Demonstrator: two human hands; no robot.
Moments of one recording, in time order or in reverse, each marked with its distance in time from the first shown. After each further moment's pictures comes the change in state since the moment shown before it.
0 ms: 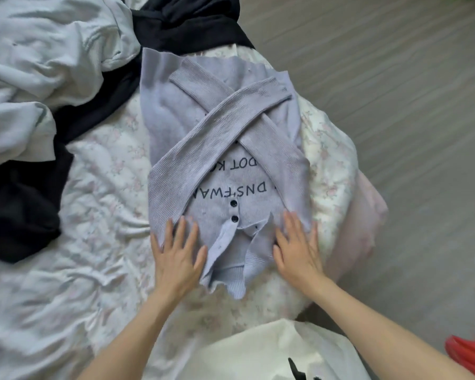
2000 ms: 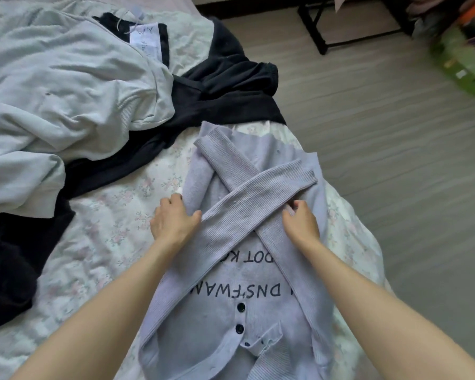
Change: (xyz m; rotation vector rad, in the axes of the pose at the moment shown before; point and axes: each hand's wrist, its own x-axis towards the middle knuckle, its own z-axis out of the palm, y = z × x) left_hand 0.221 -0.014 -0.104 -0.335 0.128 -0.442; right_hand 0.270 0.015 -0.063 0.616 -0.114 0.510
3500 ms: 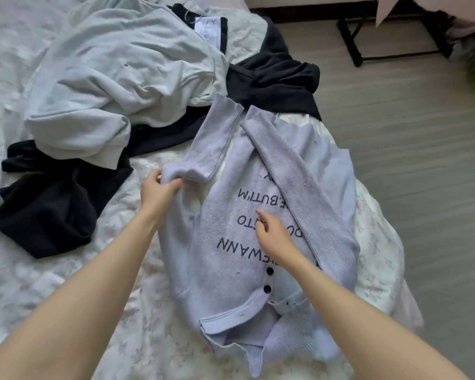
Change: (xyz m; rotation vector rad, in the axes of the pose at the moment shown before) left_hand -0.026 -0.098 -0.049 -0.941 0.209 -0.179; right_hand -0.113 -0.027 0.070 -0.031 -0.347 -0.368
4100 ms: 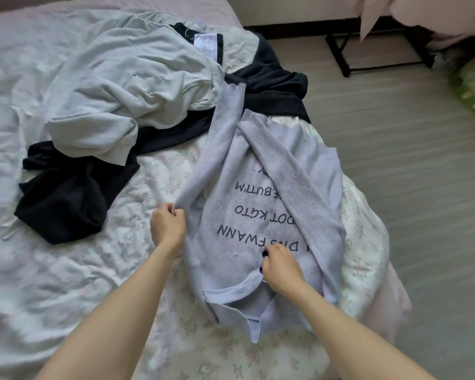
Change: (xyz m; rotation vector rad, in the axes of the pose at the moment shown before) left_hand -0.078 -0.039 -0.001 0.372 0.183 -0.043; right_hand -0.079 0.042 0.019 -0.420 -0.044 0.092
